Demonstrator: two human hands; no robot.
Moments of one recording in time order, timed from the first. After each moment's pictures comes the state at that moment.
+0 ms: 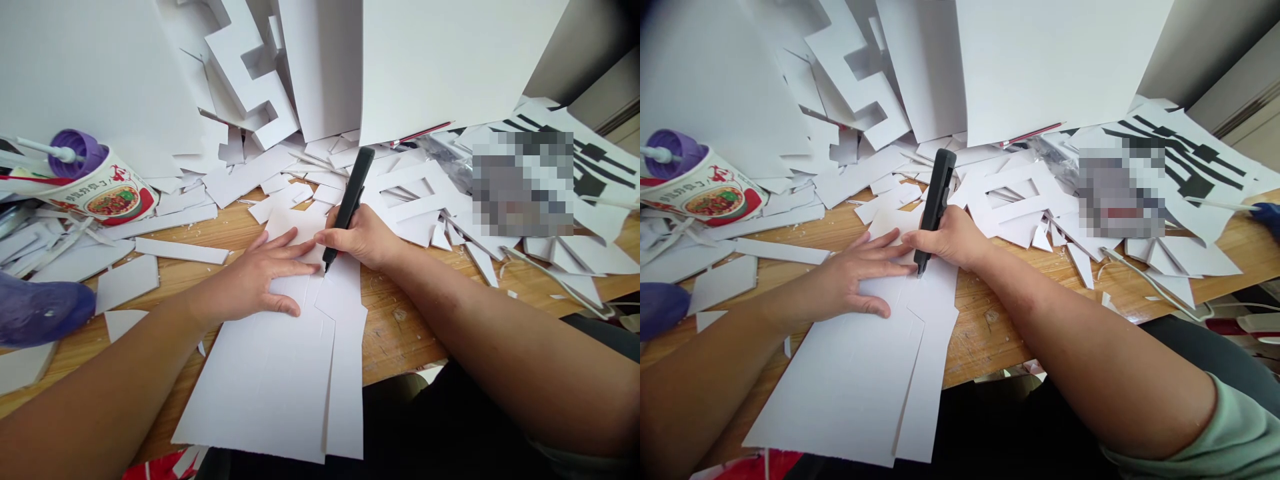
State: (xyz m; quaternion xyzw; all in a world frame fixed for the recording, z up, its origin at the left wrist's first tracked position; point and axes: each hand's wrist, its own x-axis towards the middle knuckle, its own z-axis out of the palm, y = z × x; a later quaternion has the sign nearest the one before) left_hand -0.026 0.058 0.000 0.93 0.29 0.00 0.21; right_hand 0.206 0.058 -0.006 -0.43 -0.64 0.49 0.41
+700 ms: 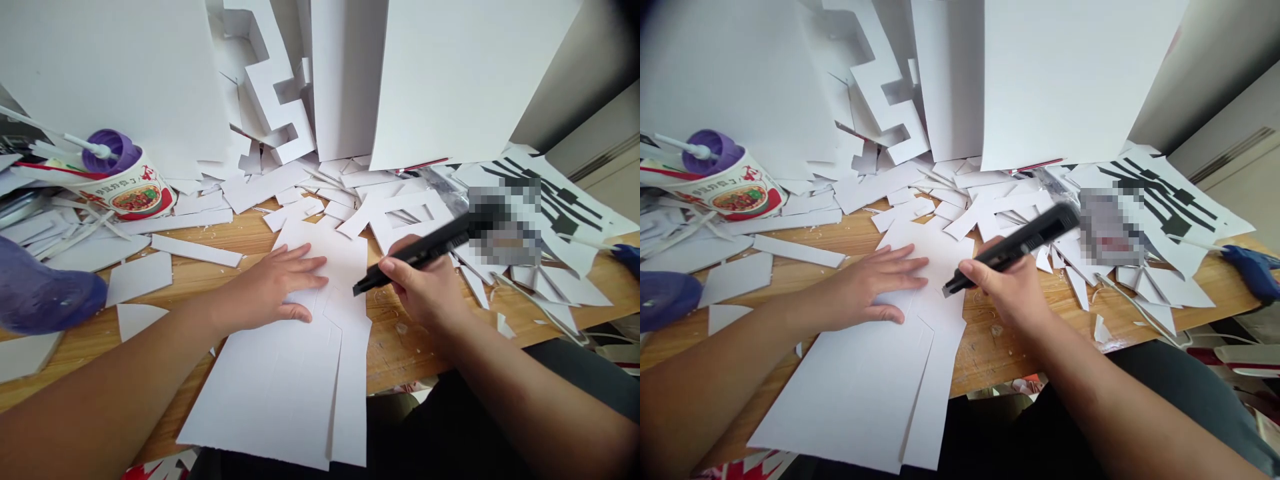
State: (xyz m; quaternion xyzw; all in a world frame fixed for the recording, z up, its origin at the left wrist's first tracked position) left_hand -0.026 0.048 0.001 0.94 0.29 0.00 0.19; right_hand 0.227 -0.003 -0.008 -0.49 -0.49 0.44 0.58
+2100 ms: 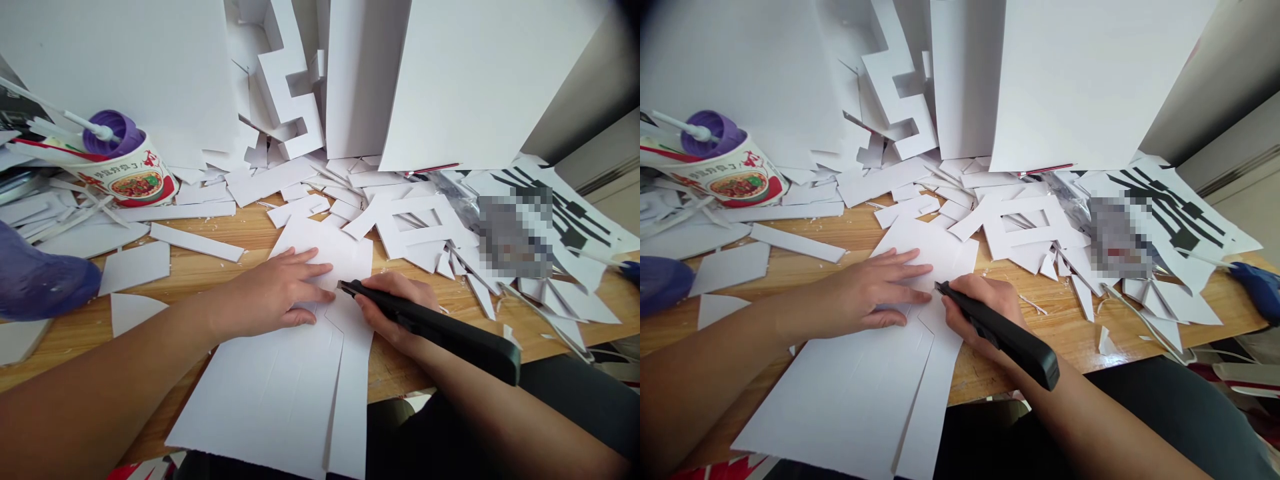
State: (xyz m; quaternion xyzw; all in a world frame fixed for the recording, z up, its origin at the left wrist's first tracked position) left_hand -0.025 0.039 0.002 0.97 0.22 0.04 0.13; right_hand 0.214 -0.027 -0.012 -0.50 -0.76 0.13 0.39
